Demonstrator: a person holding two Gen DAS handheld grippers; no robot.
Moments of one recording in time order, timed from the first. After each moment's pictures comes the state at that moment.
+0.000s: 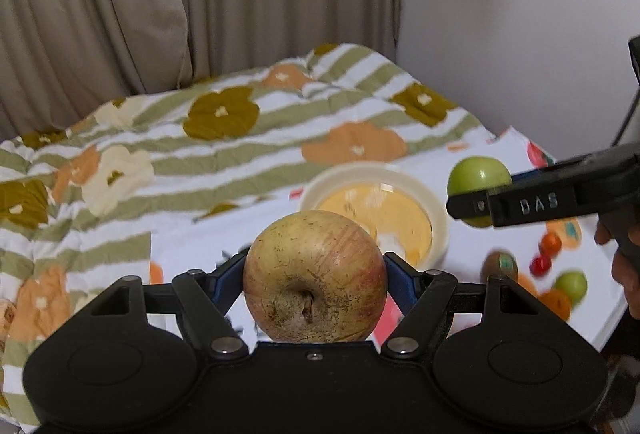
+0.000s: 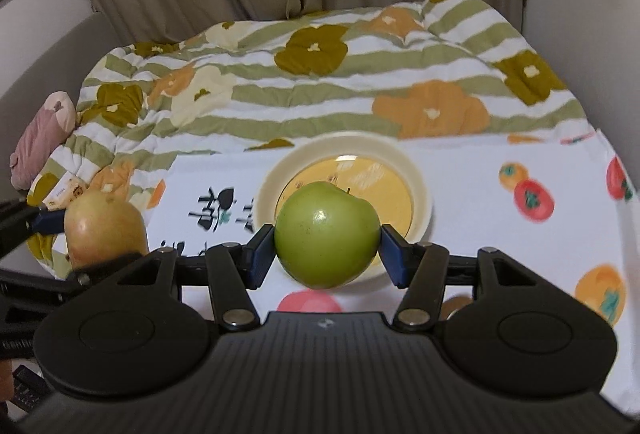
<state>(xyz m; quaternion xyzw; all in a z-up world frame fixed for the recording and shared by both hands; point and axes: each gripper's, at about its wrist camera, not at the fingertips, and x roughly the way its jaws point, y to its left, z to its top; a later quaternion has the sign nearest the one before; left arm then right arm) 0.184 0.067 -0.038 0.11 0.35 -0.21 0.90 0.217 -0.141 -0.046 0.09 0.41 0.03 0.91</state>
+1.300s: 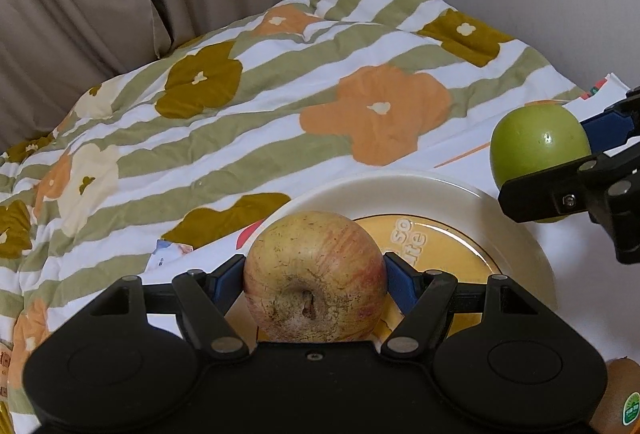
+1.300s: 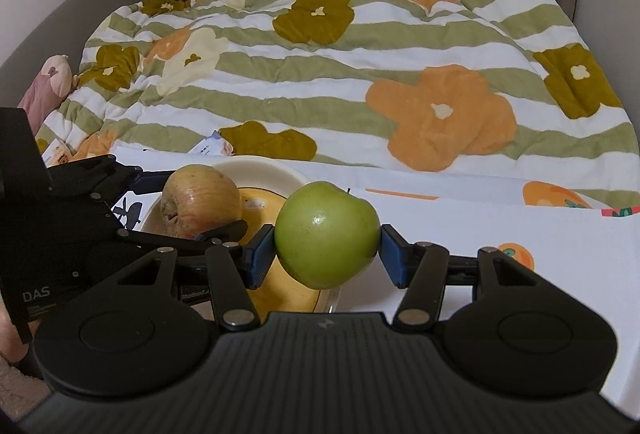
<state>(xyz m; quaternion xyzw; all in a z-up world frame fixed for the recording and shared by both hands) 0.346 -0.079 -0.165 0.20 0.42 -0.16 0.87 0.363 -0.242 -0.125 0.07 0.47 0.10 0.88</state>
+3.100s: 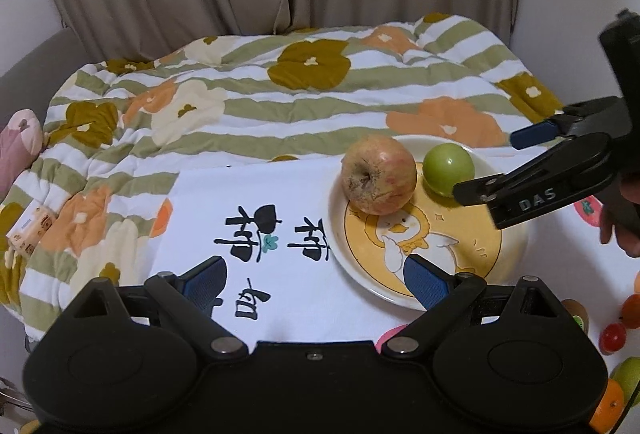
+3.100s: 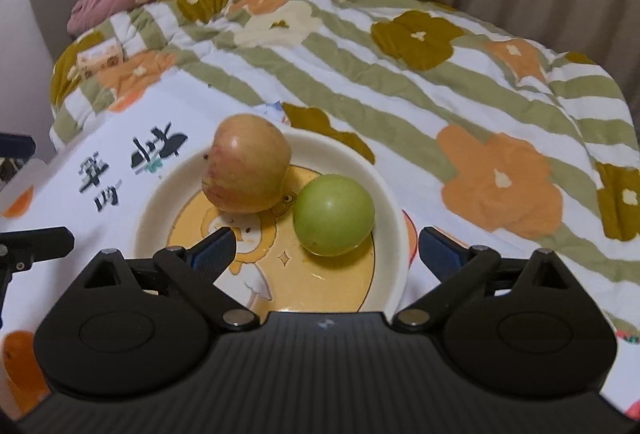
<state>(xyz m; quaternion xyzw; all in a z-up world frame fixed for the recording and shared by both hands) 0.216 0.001 -0.102 0.08 0.40 -0.02 0.91 0.345 -0.184 -0.136 -0.09 0.41 0.22 0.88</state>
